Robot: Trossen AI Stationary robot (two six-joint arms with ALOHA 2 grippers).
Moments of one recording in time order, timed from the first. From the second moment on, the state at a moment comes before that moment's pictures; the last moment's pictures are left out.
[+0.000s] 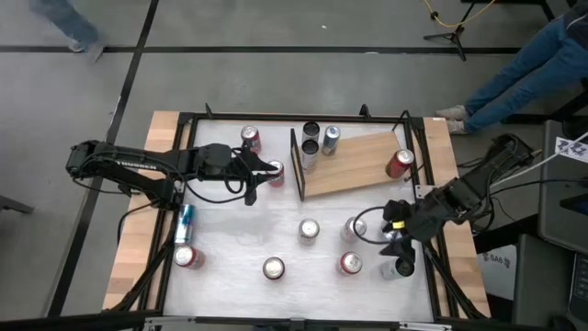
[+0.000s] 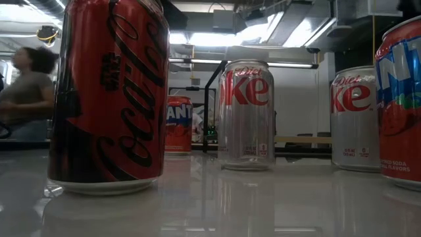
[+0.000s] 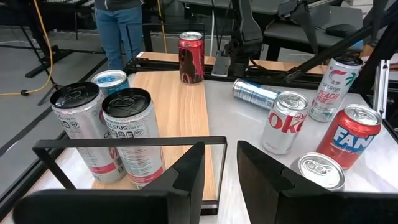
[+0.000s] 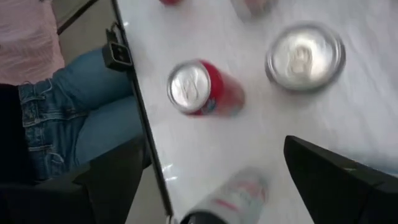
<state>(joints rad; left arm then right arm) 0.02 1.12 0.82 -0.03 -0.16 -0.07 0.67 1.06 1.08 -0.95 0.07 1.09</state>
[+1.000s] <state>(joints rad) 0.02 1.12 0.82 -0.03 -0.21 -0.08 0.83 1.21 1.32 -1.37 0.07 1.47</state>
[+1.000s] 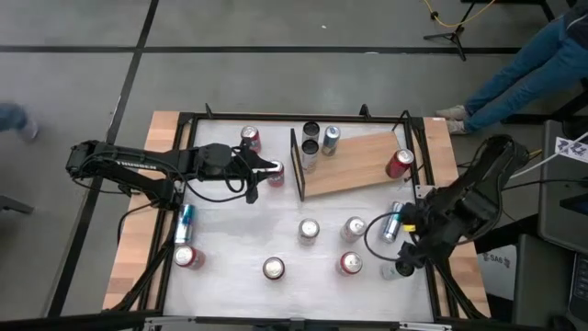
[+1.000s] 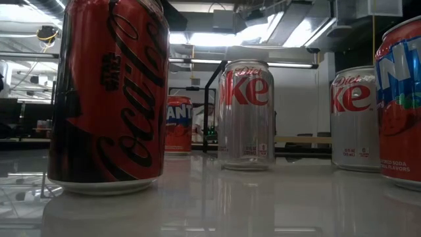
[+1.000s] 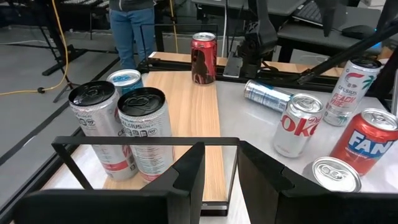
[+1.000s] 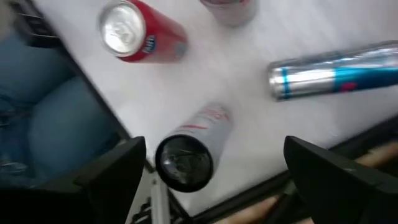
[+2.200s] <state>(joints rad) 0.02 1.12 0.82 -0.04 -0.20 -0.08 0.88 1.57 1.49 -1.49 -0.01 1.52</state>
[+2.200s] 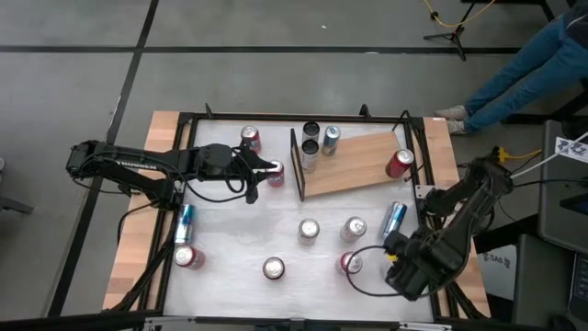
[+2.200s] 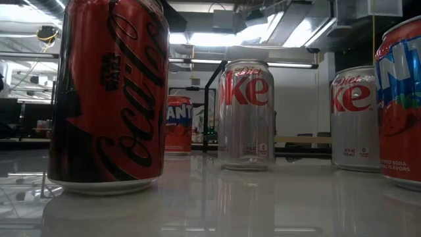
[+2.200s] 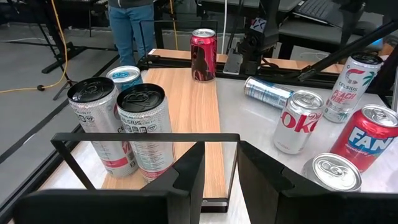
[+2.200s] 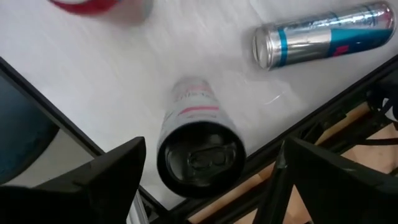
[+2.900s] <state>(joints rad) 0.02 1.12 0.82 -0.06 -0.20 -0.08 0.90 1.67 1.46 -1.50 -0.01 1.54</state>
